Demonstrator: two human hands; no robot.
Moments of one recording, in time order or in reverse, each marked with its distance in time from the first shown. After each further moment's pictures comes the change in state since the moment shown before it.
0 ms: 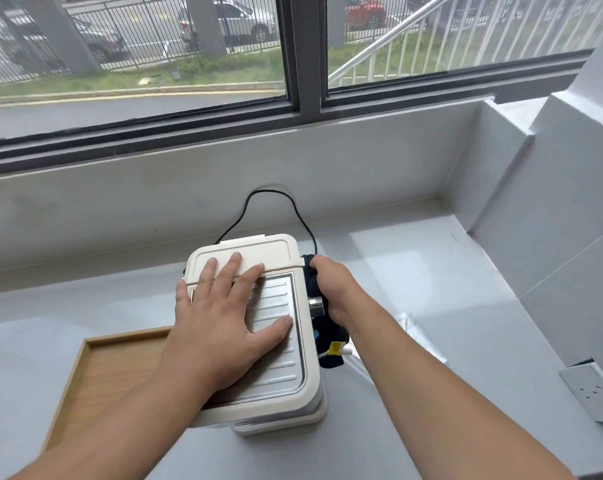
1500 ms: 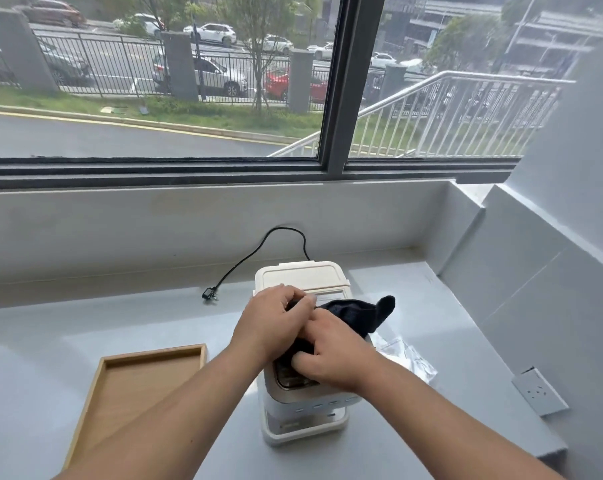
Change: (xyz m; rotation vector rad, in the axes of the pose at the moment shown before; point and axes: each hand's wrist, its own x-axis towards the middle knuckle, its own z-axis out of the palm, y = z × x) left_hand -0.006 -0.052 -0.041 -0.818 -0.050 0.060; right_hand -0.181 0.004 0.112 -1.248 -0.199 -0.835
